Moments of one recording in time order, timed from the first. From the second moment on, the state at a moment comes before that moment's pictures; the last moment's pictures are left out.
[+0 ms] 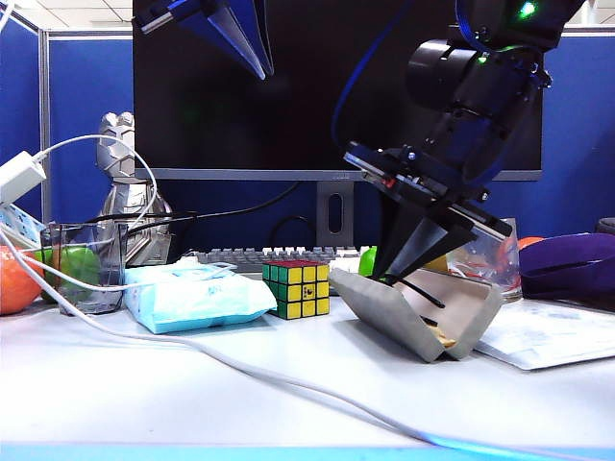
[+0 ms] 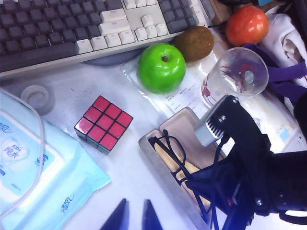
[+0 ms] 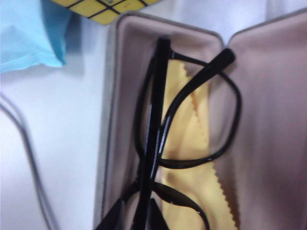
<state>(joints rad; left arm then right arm) -0.61 1.64 1.70 -0.83 0.06 -0.29 0.43 1.76 1.22 -0.58 -0.36 0.24</state>
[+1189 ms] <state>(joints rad) -0.61 1.64 1.70 -0.83 0.06 -0.29 0.43 1.76 1.23 -0.57 -0.28 0.21</state>
